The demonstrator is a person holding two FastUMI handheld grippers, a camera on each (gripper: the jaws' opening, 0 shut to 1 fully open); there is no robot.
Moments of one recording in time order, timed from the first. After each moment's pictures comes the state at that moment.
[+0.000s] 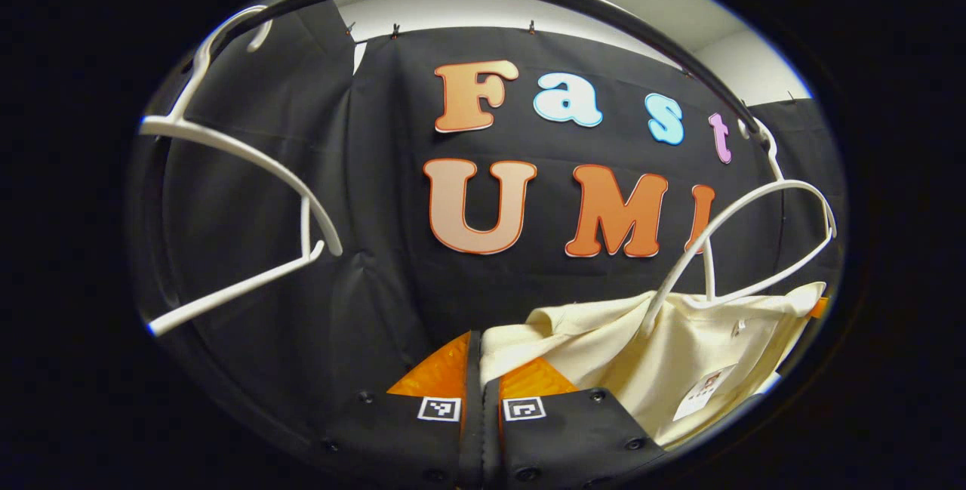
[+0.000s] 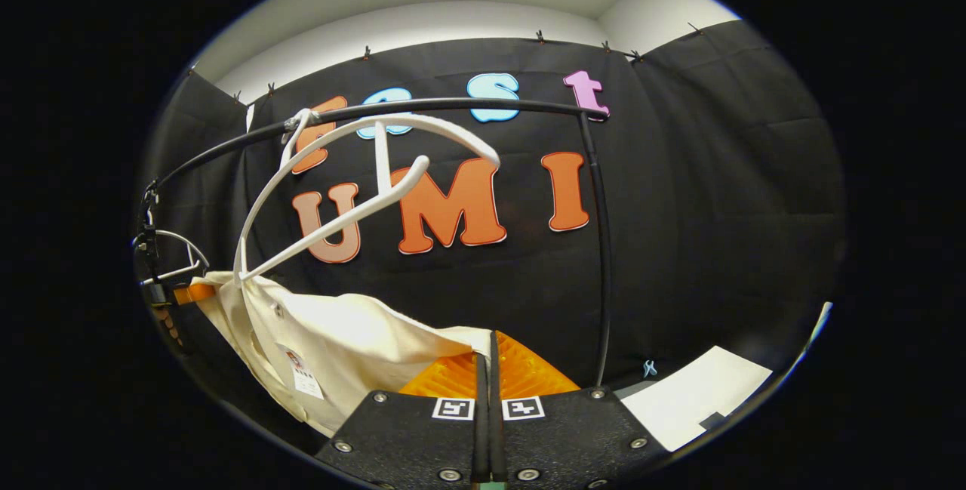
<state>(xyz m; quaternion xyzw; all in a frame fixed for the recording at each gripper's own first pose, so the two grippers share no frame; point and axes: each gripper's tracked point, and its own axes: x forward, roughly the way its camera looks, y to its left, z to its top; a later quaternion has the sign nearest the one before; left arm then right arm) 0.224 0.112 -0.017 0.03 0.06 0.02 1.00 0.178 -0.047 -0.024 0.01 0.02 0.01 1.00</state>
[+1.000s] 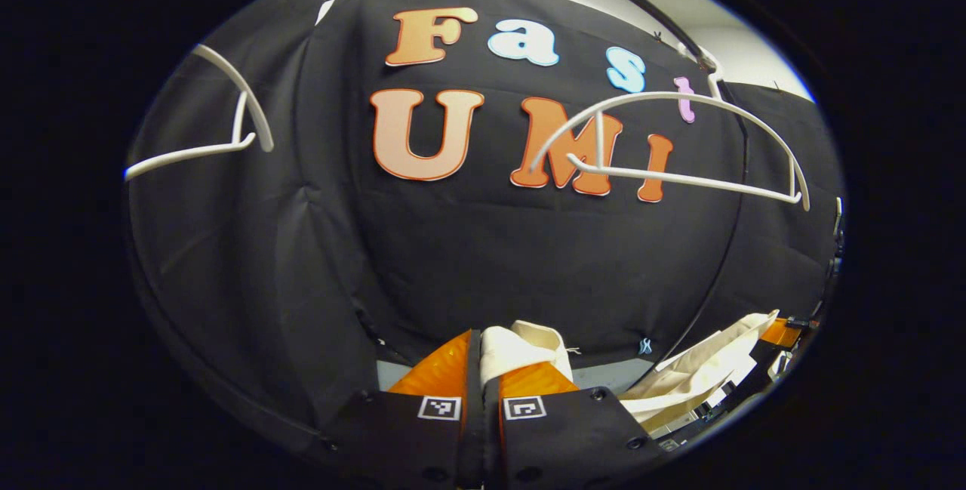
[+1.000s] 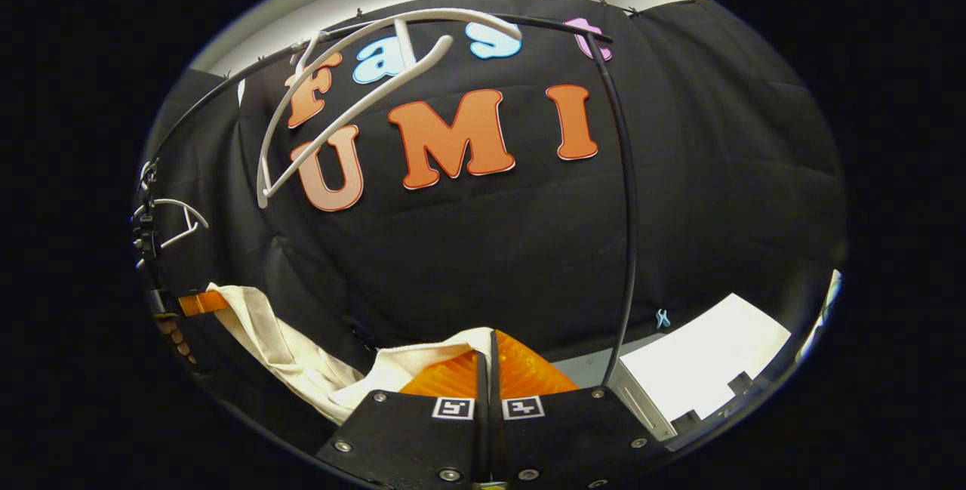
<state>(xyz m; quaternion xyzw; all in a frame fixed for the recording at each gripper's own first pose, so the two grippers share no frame) 0.198 0.025 -0.104 0.02 0.16 -0.08 0.98 0.175 -0.005 -0.125 0.03 0.13 0.01 0.99</state>
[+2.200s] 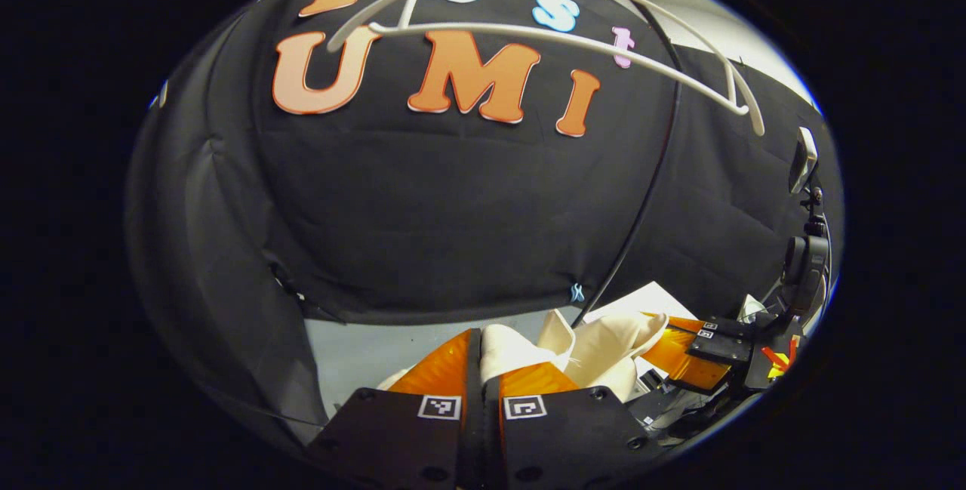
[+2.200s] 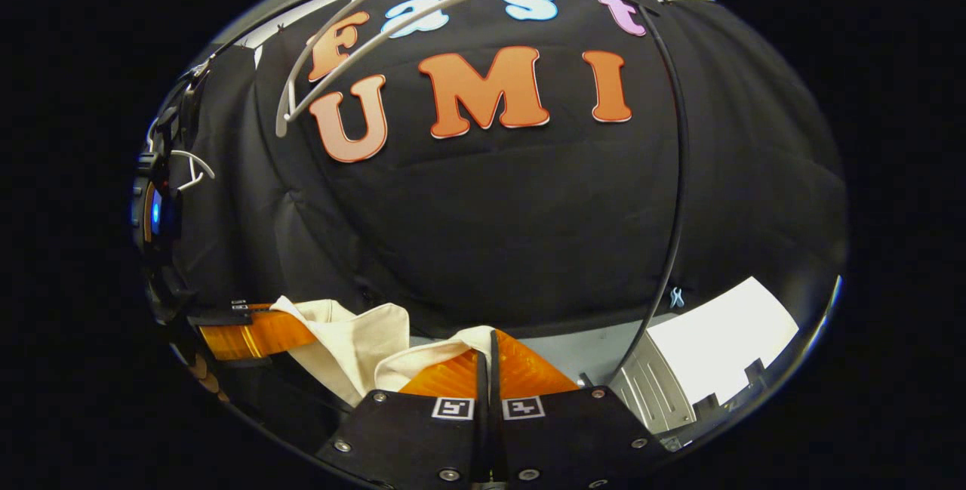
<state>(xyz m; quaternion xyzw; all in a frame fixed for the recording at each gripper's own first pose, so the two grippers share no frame) 0.158 -0.104 -0.209 0.00 0.30 -0.20 0.93 0.169 0.057 -0.202 0.01 0.22 0.04 0.97</state>
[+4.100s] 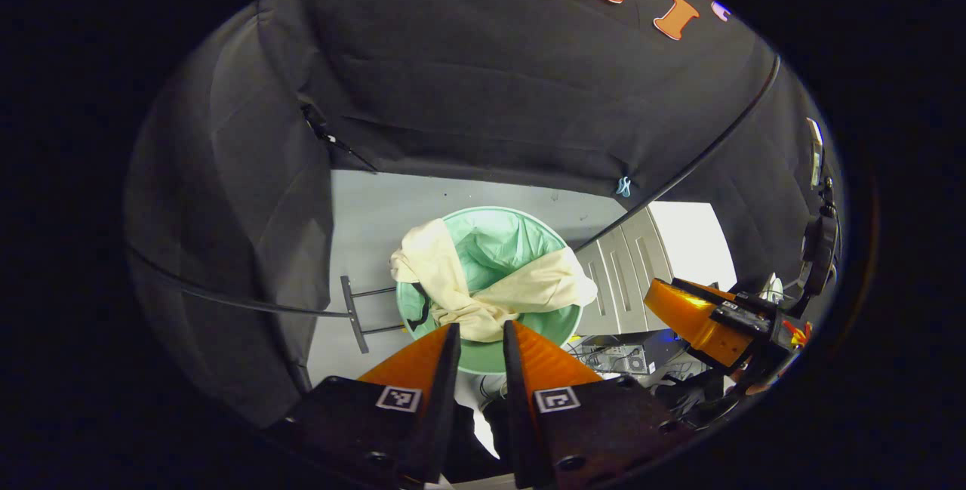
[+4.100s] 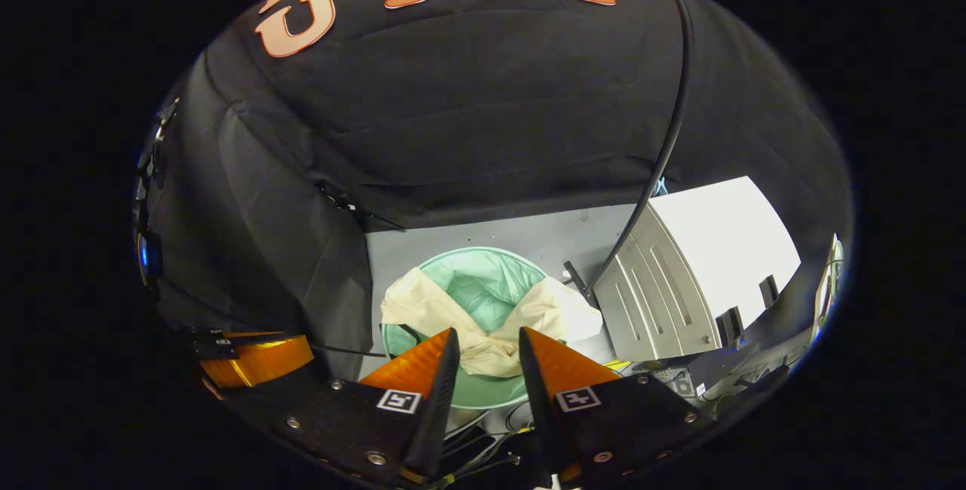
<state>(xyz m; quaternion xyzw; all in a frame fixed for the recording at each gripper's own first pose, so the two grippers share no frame) 0.082 -0.015 -0.375 -0.01 0.54 -0.10 0.84 0.134 0.042 -0.378 0.00 0.43 -0.03 0.90</state>
